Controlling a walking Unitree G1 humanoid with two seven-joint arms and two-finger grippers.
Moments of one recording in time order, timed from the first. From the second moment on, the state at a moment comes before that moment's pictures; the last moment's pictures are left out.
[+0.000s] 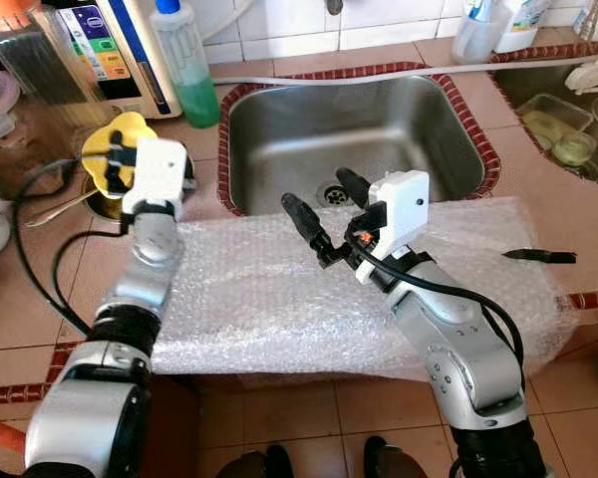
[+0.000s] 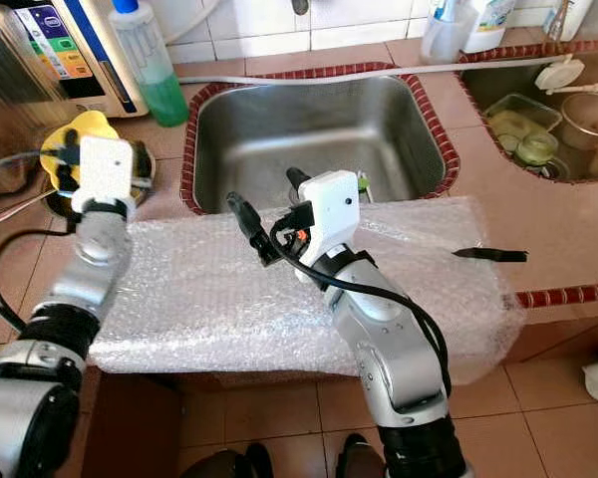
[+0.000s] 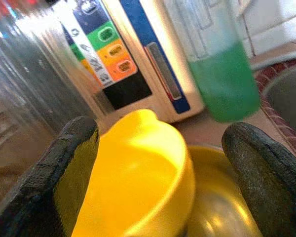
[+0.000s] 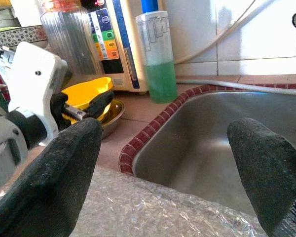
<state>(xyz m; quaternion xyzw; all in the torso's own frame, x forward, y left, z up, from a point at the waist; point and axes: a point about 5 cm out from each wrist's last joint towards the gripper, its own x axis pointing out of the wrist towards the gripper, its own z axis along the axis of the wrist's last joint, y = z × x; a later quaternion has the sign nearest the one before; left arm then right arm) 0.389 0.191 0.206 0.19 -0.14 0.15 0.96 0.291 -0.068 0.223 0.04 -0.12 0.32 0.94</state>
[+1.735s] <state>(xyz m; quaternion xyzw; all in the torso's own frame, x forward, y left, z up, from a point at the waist) 0.388 0.217 0.202 0.30 -0.12 0.02 0.95 0.289 -0.073 0.228 0.02 -0.12 0.34 0.93</state>
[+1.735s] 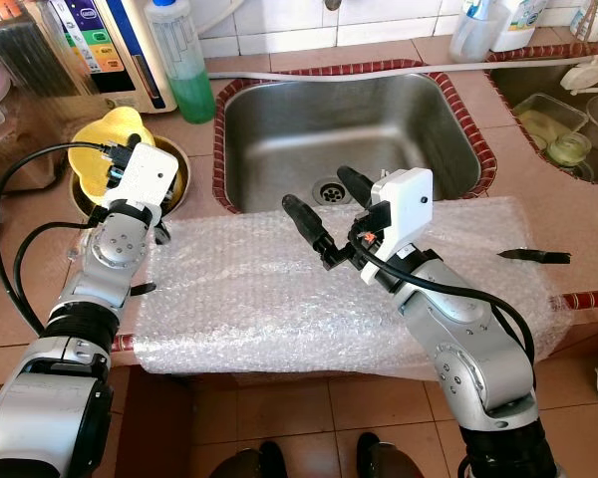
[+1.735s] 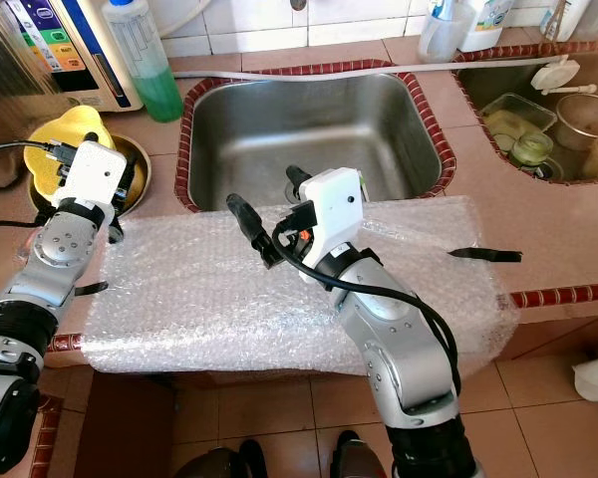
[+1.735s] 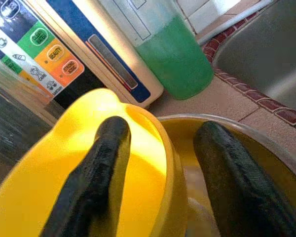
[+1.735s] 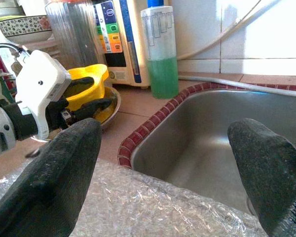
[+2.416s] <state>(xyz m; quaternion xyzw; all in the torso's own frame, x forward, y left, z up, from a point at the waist) 0.388 0.212 0.205 0.31 -0.13 0.01 0.94 0.292 -0.074 0.225 0.02 -0.12 0.33 0.94</state>
